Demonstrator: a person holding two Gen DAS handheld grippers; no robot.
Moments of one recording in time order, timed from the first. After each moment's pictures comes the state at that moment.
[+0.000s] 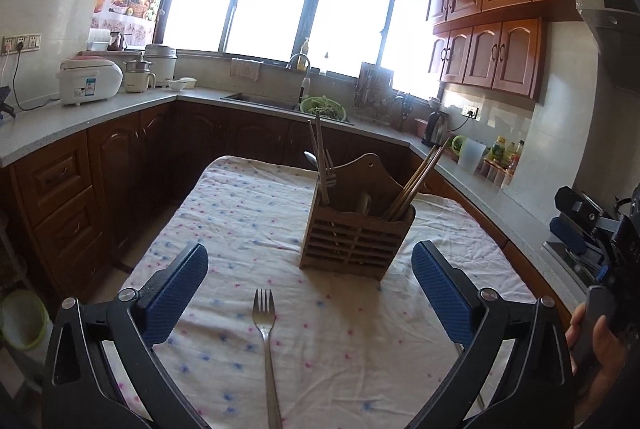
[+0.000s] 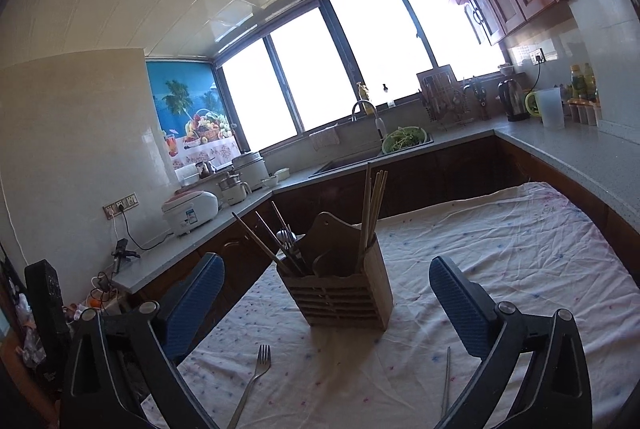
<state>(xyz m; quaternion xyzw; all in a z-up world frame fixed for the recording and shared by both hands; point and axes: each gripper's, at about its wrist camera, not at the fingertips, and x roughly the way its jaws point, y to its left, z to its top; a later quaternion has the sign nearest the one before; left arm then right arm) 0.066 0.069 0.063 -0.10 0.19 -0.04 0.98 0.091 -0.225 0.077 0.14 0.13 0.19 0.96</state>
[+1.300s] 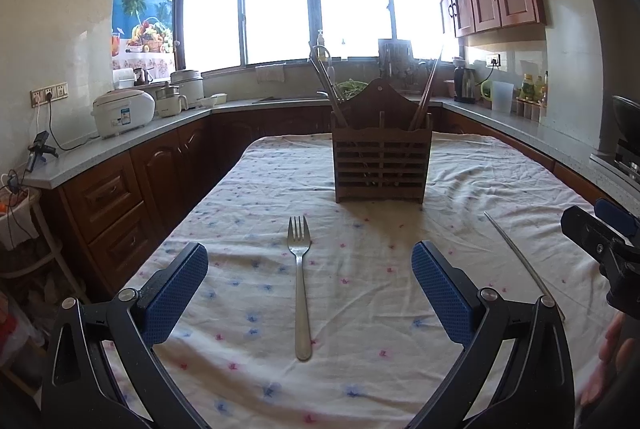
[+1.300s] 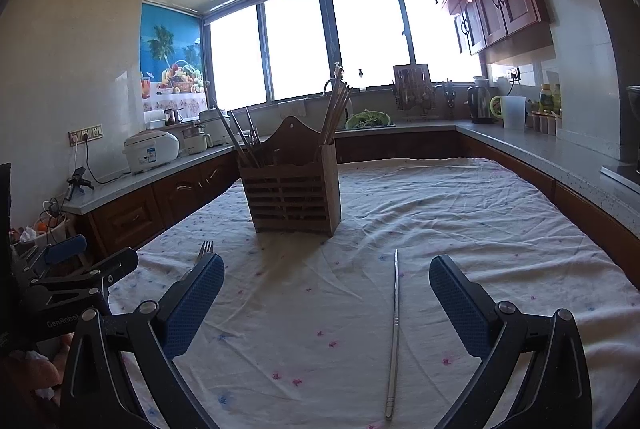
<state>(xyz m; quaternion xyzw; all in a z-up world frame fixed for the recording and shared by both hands) 0.015 0.016 -0.021 0.02 0.19 0.05 0.98 0.025 -0.206 -0.031 0.04 0.15 0.12 0.98</state>
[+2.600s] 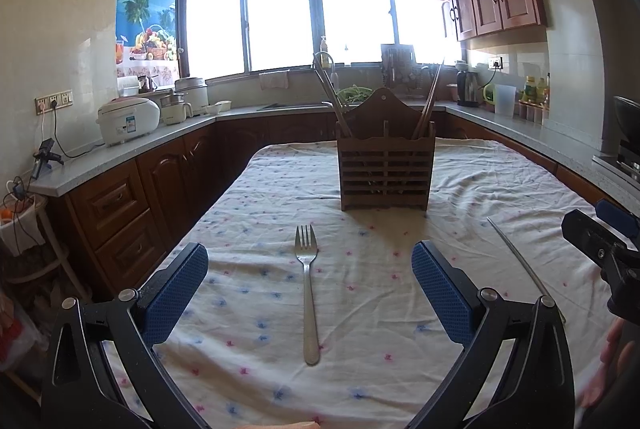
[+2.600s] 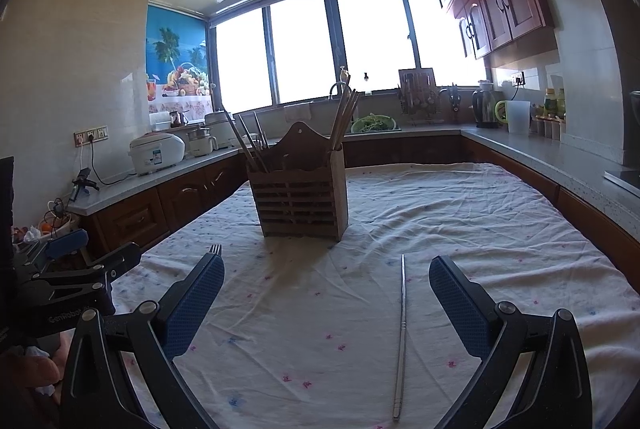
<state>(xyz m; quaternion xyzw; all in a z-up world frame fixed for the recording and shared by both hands) 0.011 0.015 -0.015 0.03 0.18 0.05 0.98 0.023 -0.202 -0.025 0.03 0.14 0.12 0.98</state>
